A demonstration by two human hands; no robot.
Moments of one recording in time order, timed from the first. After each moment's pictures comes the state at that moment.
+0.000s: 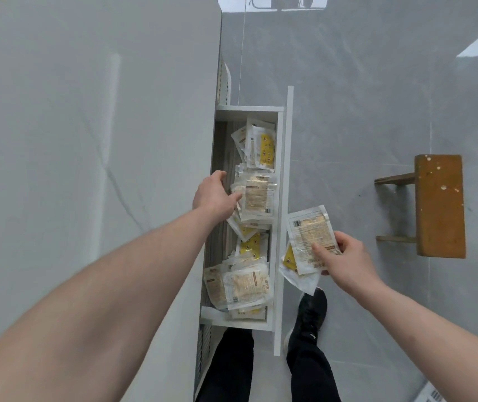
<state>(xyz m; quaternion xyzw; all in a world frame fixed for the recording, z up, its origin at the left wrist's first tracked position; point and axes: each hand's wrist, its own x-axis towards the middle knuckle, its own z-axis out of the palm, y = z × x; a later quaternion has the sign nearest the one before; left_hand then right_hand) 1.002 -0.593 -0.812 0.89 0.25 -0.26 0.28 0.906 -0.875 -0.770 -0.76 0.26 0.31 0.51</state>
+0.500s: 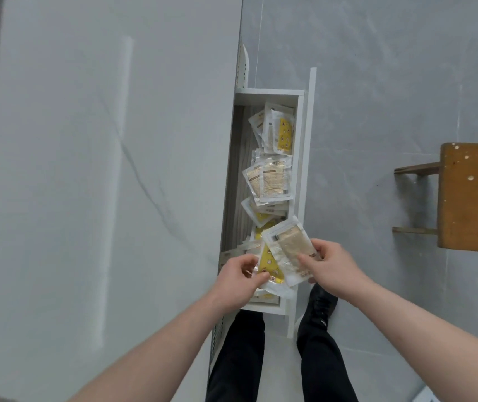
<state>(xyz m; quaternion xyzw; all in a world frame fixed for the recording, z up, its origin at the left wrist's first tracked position) 0.813 -0.612 -0.781 0.73 0.27 -0.39 0.50 0.882 -0.831 -0.767 -0.75 0.17 0.45 0.46</state>
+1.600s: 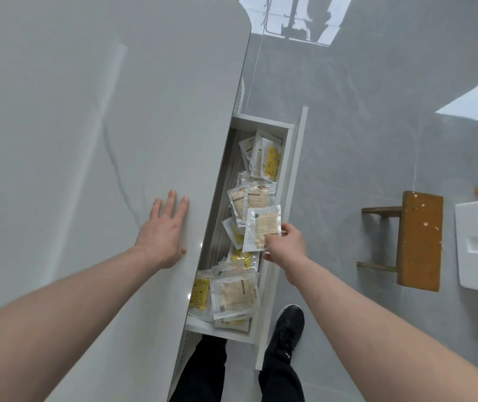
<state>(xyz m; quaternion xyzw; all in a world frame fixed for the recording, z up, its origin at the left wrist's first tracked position) 0.902 -0.499 -0.786 0.92 0.10 -0.36 0.04 0.946 -0.760 -0.791 -0.72 0.33 0.36 0.50</state>
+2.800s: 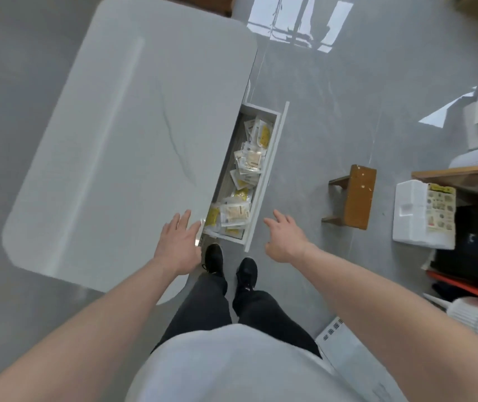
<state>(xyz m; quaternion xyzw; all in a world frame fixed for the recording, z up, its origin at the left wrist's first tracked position) 0.666 -0.582 -0.514 0.91 0.11 -0.38 0.10 0.774 -0.826 -0.513 -0.86 -0.16 0.48 0.01</state>
